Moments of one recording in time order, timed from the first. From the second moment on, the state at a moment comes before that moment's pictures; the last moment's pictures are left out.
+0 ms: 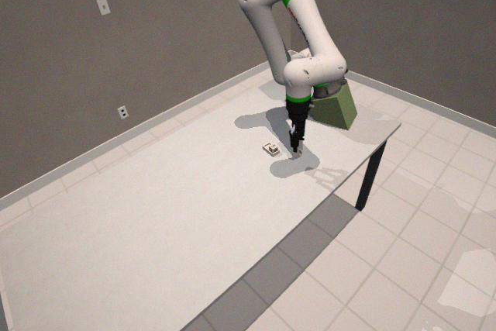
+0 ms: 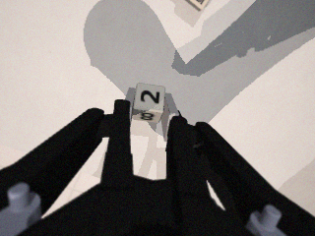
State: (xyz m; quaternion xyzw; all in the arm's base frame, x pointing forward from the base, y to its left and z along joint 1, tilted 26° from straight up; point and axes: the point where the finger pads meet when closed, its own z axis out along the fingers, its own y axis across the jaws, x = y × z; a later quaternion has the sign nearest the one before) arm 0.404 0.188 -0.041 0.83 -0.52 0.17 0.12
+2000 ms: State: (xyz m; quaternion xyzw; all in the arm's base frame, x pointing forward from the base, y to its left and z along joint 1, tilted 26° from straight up) arm 0.413 0.171 -0.040 0.83 -0.53 -0.15 -0.08
